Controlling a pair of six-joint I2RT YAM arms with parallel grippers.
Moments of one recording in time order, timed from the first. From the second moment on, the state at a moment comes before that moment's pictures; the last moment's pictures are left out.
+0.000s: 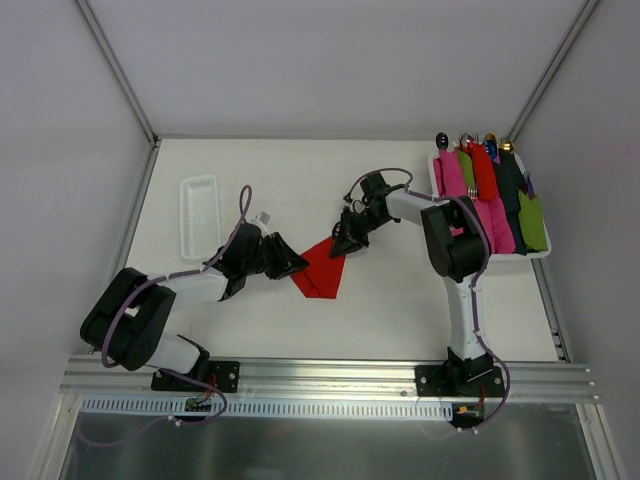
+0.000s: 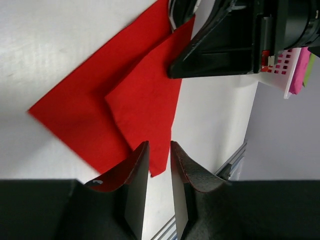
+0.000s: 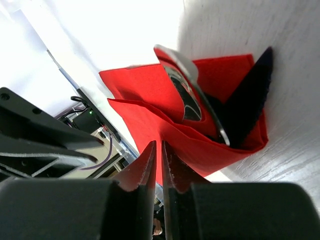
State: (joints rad) left arm -0.48 1.39 0.47 0.33 0.34 -1.03; right arm 0.43 2.21 1.50 -0.61 -0.82 0.50
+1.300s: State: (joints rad) left arm -0.56 1.79 0.55 0.60 0.29 -1.35; right arm 0.50 2.11 1.48 -0.57 -0.57 0.51
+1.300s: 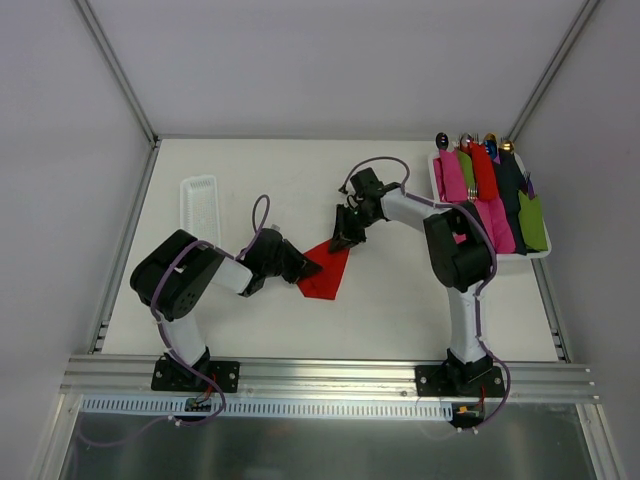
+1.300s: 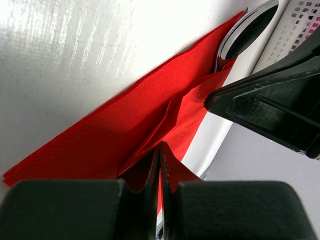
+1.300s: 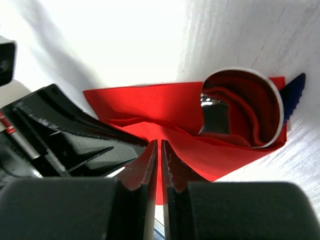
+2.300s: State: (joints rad) left arm -0.44 1.19 0.27 0.31 0.11 -1.17; right arm 0.54 2.23 1.65 -0.75 -0.49 0.42
